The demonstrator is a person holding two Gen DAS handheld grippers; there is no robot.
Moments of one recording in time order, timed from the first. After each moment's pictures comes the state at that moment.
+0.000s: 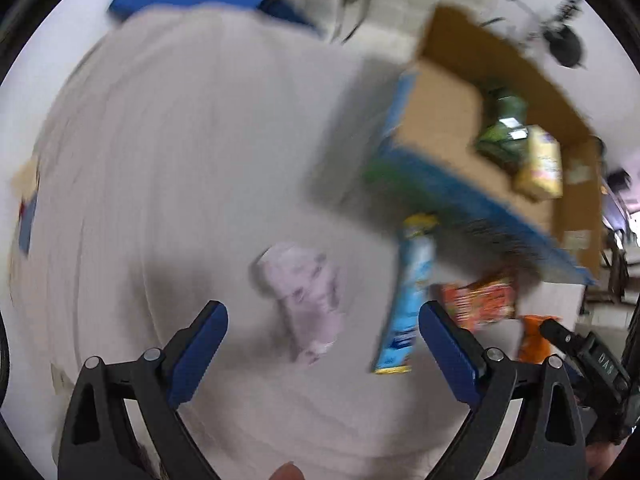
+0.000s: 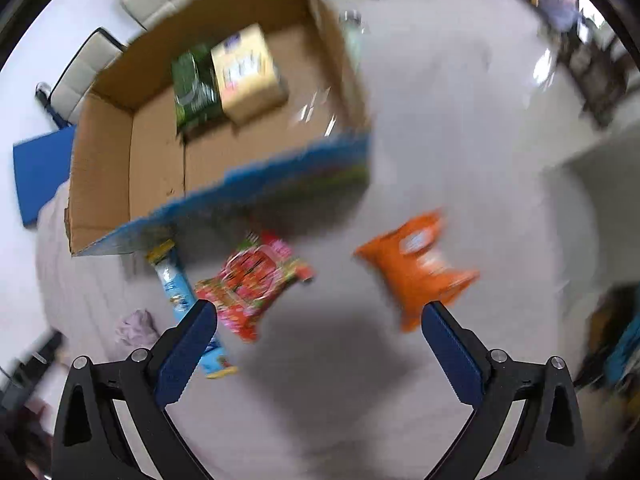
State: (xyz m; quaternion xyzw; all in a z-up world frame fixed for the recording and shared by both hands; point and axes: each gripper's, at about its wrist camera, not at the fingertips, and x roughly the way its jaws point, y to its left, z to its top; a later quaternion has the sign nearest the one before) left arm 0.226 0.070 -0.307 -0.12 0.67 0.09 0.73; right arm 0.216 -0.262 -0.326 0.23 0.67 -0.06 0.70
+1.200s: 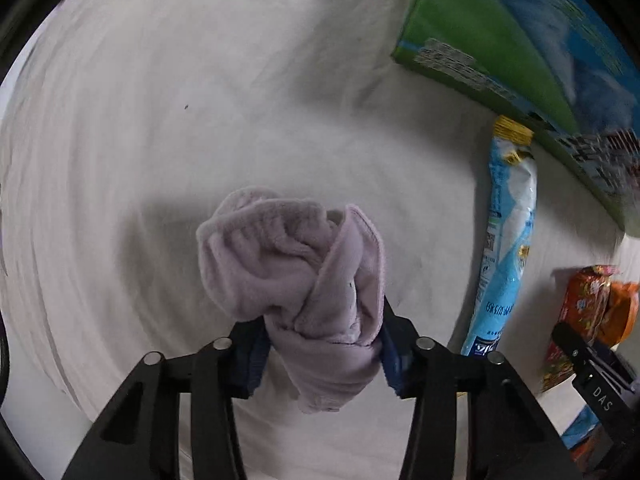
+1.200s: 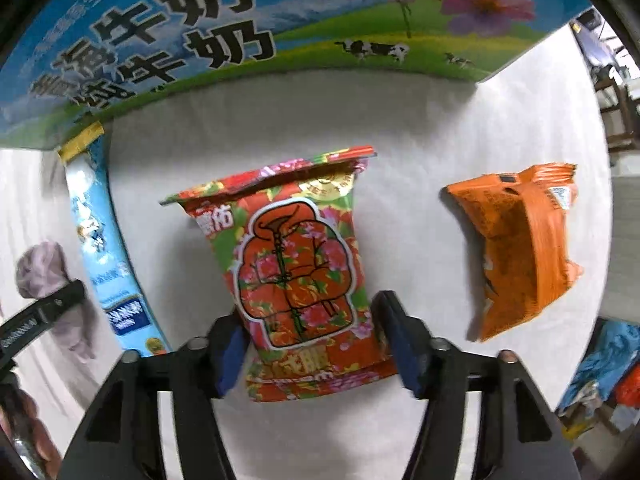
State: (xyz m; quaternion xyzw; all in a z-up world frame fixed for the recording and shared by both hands) left arm 0.235 0.009 -0.431 -0.05 0.74 0.06 0.67; right arm 0.205 -0.190 -0.417 0.06 0.74 -0.05 0.67
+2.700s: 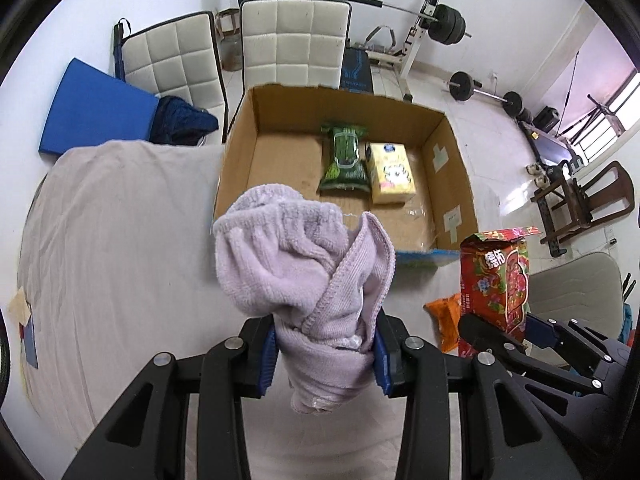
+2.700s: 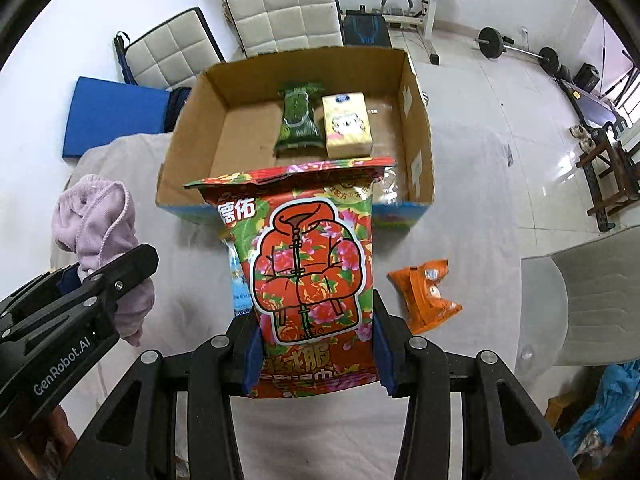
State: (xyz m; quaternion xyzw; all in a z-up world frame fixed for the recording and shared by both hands) left arm 0.229 -0.054 -0.179 -0.02 0.57 -0.08 0.82; right arm 0.189 -0.200 -0.190 0.07 0.61 0.01 0.79
